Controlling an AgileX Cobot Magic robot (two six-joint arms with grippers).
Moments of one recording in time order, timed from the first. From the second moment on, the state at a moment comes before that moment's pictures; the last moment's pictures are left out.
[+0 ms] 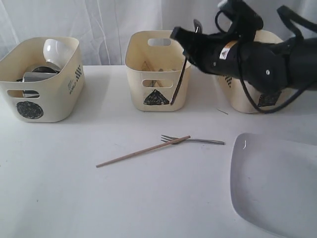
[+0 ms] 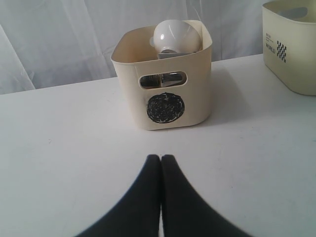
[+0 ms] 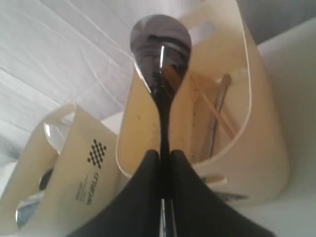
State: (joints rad) left arm -0.05 0.00 0.02 0.01 0.17 0.11; right arm 0.29 1.66 -1.07 -0.01 -0.18 0.70
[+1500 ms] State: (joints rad) left arm -0.05 0.00 0.02 0.01 0.17 0.11; right arm 0.46 1.92 -1.56 0.00 0.89 -0.87
